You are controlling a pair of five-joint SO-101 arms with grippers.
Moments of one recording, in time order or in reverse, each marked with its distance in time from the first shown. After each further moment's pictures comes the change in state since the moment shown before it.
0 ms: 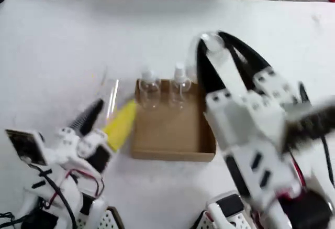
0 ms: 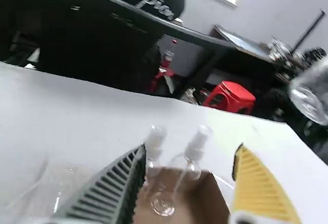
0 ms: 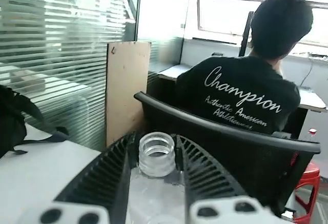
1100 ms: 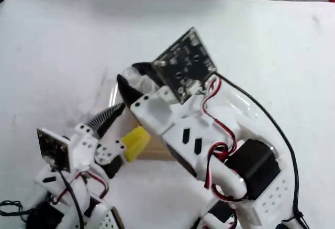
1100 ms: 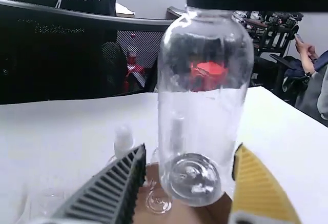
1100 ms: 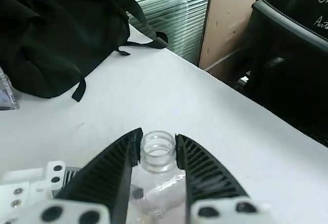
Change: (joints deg) left arm 10.7 -0.4 2.6 -3.4 -12.6; right arm -20.7 14.2 -6.4 13.3 -1.8
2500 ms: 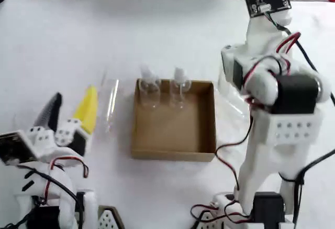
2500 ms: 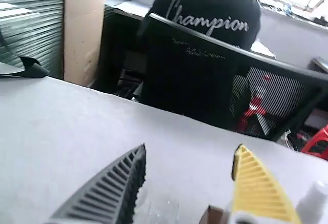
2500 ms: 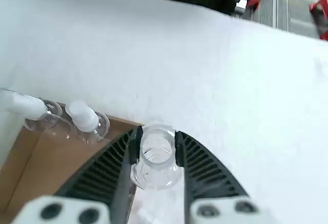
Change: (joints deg) left arm -33.2 0.0 1.1 -1.1 4.8; right arm 42.0 21.4 -20.2 24.0 7.6
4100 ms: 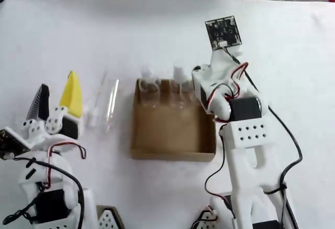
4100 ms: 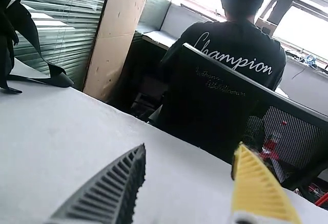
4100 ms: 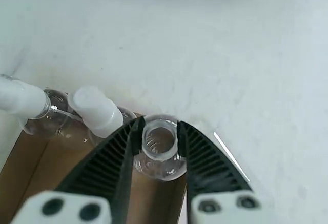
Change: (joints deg) left arm -7.6 0.4 12.8 -18.4 6.8; right arm -7.8 -15.9 58.0 -46.1 -6.1
